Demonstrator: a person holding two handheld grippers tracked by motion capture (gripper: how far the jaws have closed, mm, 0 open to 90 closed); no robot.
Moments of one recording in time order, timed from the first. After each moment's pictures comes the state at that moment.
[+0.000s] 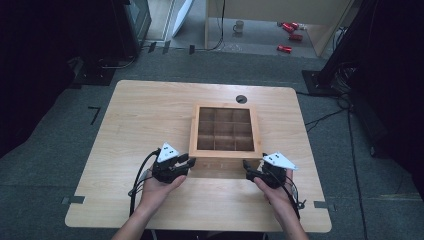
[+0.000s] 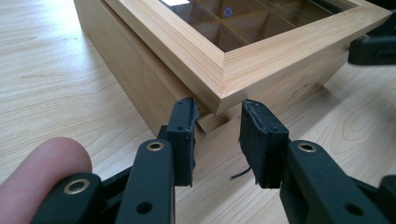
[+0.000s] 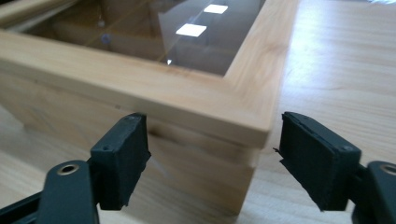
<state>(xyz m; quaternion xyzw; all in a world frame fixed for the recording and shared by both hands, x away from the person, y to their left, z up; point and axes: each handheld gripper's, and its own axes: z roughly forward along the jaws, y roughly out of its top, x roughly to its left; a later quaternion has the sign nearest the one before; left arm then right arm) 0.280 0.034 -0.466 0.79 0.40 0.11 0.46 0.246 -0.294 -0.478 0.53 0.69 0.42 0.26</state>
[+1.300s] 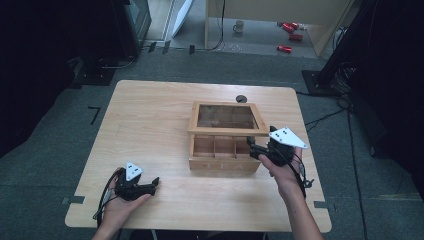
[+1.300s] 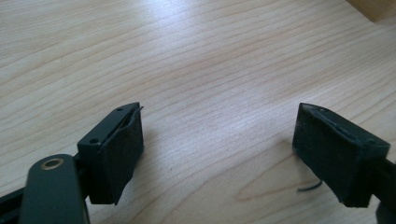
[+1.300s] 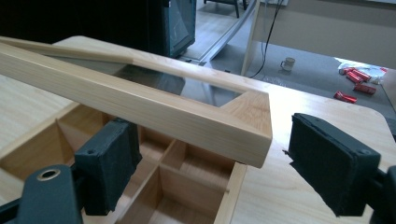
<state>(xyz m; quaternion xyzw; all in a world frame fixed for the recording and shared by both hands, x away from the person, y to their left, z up) 0.251 0.133 -0.518 0.79 0.48 0.20 0.33 0.276 -0.294 -0.401 0.49 0.68 0.45 0.33</state>
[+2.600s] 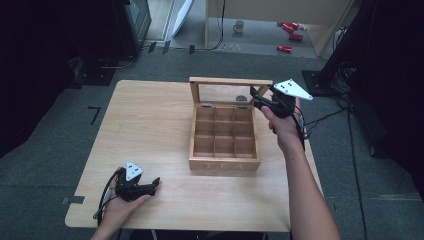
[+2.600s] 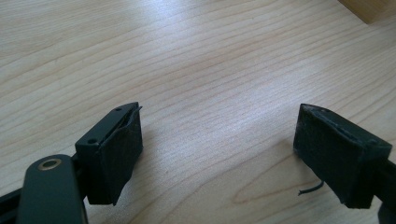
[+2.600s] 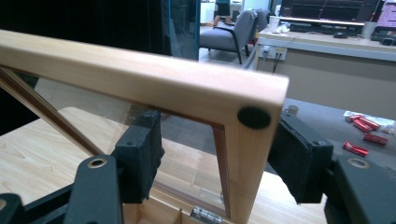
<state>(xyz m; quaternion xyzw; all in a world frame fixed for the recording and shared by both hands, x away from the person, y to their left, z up) 0.252 0.134 -0.518 0.79 0.47 0.20 0.33 0.382 -0.308 -0.343 0.45 0.64 0.52 0.35</state>
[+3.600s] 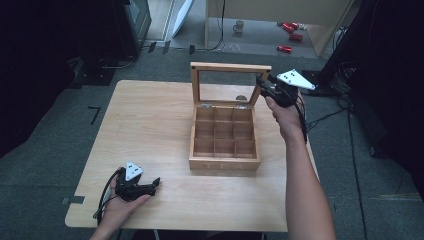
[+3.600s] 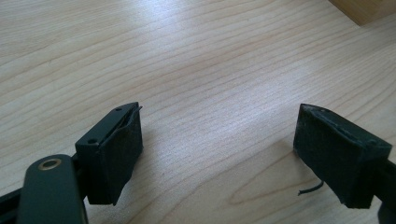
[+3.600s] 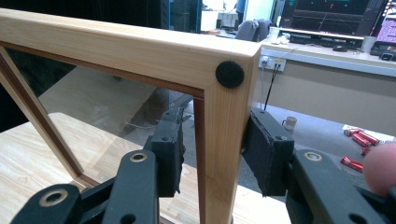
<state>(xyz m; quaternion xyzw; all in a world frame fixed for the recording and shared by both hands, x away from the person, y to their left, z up) 0.252 0.135 -0.518 0.79 0.47 0.19 0.34 0.414 -0.324 -0.342 0.43 0.64 0.52 0.37</state>
